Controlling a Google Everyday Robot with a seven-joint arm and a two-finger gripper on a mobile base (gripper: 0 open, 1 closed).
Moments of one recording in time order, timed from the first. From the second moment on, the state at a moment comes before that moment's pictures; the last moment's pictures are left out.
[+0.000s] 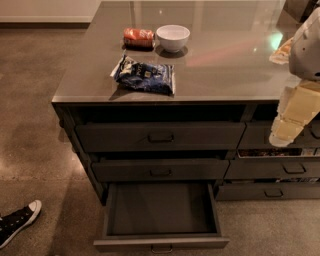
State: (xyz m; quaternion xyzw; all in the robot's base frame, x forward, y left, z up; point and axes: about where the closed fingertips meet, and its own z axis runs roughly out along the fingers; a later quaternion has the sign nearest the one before) arm 0.438 -0.216 0.978 -0.60 0.78 -0.04 0.16
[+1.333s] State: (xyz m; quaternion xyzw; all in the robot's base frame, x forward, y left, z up) arm 0.437 -0.230 0.795 -0.57 0.78 0.09 0.22
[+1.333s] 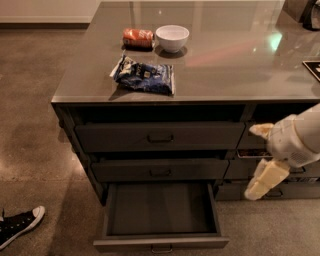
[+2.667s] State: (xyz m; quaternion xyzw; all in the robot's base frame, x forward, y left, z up) arm 0.397 -0.275 0.586 -0.57 0.77 0.18 0.23
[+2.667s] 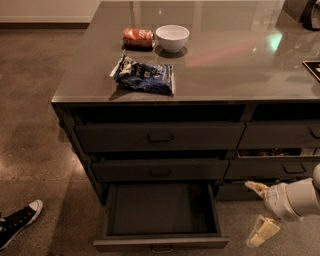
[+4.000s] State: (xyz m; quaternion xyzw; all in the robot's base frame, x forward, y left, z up) arm 0.353 -0.316 0.407 -0.54 0.76 0.27 0.23
